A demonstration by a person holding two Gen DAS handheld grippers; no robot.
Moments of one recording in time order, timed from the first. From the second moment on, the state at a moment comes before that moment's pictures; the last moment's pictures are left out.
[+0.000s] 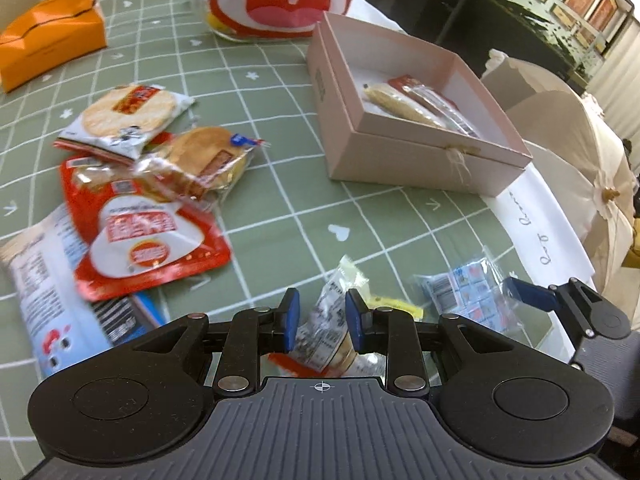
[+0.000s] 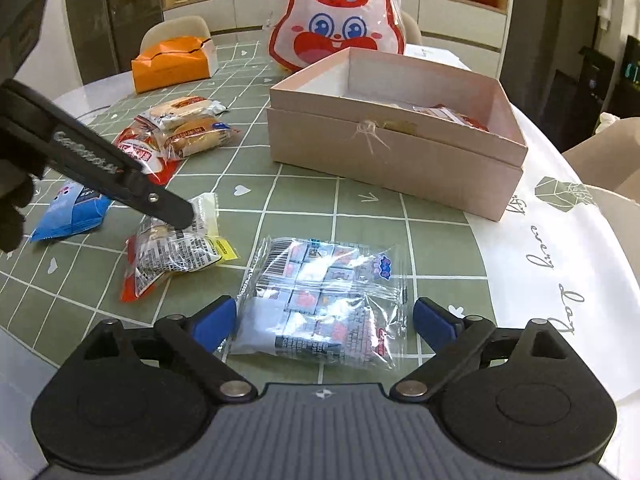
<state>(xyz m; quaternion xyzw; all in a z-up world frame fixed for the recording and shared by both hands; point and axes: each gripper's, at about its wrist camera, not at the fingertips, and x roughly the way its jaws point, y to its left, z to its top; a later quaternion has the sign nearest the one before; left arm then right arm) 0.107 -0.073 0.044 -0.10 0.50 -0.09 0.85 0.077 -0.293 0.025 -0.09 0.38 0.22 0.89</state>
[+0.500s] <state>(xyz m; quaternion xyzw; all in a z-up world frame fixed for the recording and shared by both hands) 0.032 -0.117 0.041 0.13 0.50 -0.19 0.83 0.072 -0.295 0.023 -0.09 0.38 0.22 0.89</state>
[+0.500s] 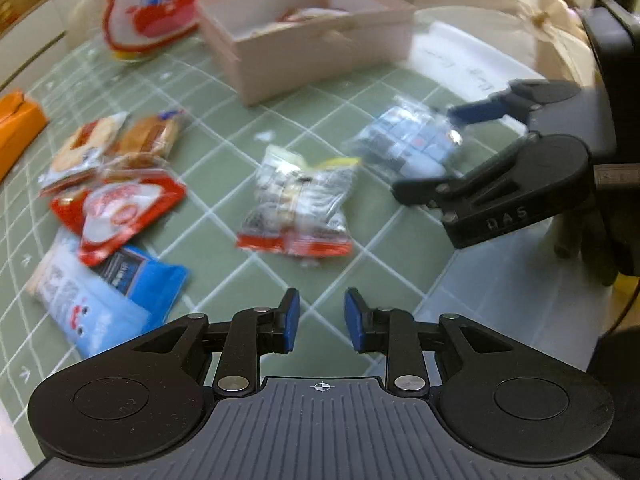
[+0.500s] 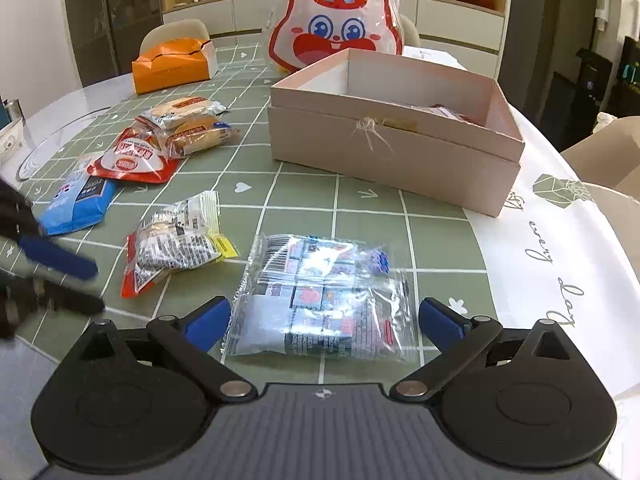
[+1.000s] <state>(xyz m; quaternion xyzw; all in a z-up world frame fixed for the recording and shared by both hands) 0.039 -0.111 0.055 0.08 0.46 -0.20 0.86 0.064 -0.305 0.023 -0.09 0.38 0.22 0.89</state>
